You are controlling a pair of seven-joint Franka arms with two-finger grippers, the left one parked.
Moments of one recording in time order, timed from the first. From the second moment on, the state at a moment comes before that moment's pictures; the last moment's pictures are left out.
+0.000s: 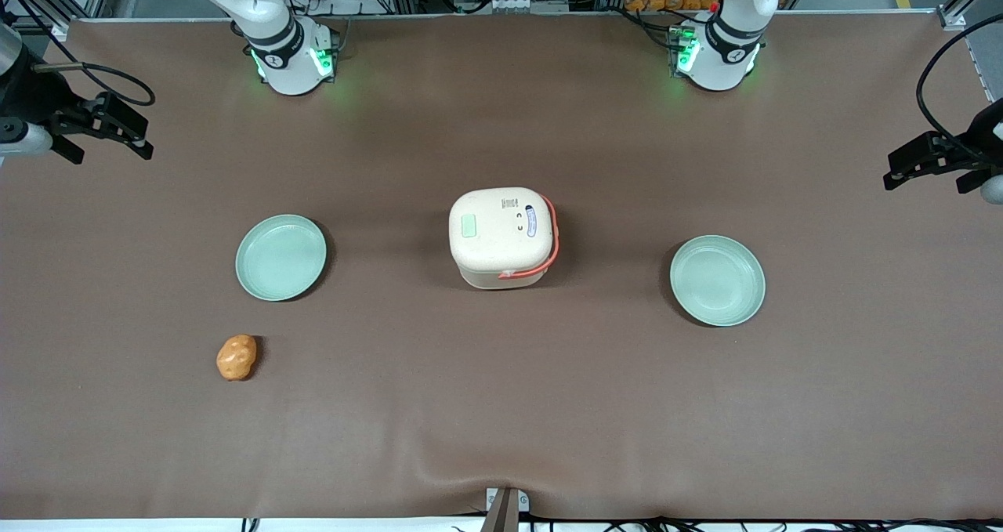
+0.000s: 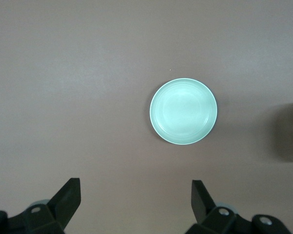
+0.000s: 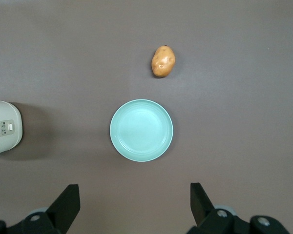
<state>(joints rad) 0.09 -0.15 -0.05 -1.72 0.02 1.62 -0.01</state>
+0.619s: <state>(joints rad) 0.11 -0.07 -0.04 -1.69 0.02 1.62 -0.02</state>
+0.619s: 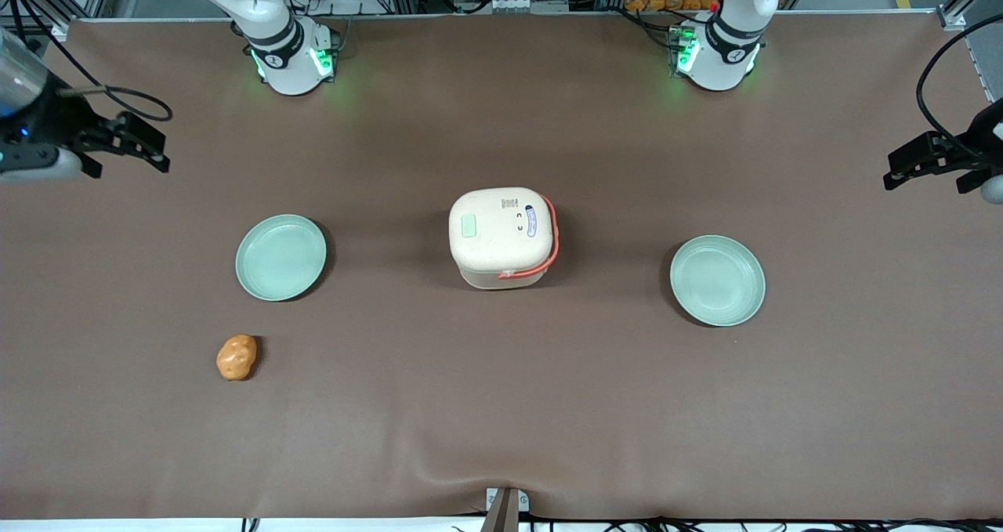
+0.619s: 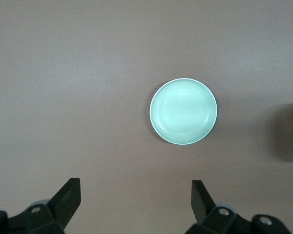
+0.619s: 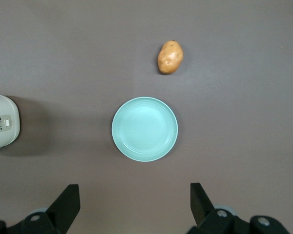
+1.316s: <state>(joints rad) 0.39 0.13 -0.03 -1.56 0.02 1.65 0.22</state>
